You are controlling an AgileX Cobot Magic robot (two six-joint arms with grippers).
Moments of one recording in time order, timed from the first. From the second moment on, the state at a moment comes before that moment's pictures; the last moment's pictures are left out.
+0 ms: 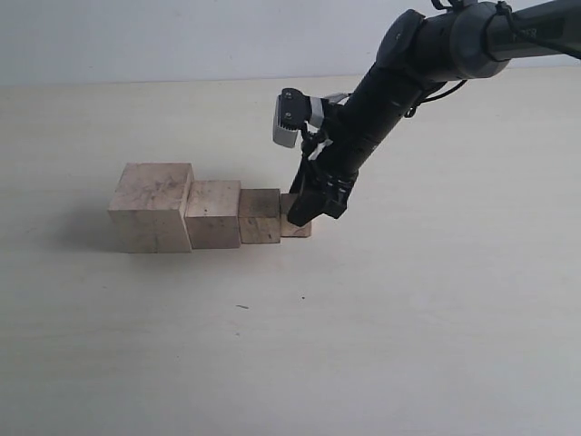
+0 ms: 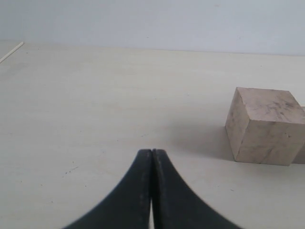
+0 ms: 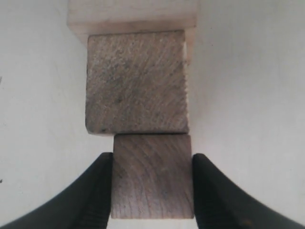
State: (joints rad) left arm 0.01 0.01 0.00 -0.05 0.37 0.02; right arm 0.52 2.28 -1.62 0.67 1.01 -1.46
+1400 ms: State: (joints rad) left arm 0.01 0.01 0.00 -0.05 0.37 0.02; right arm 0.52 2.18 -1.61 0.40 0.99 -1.23
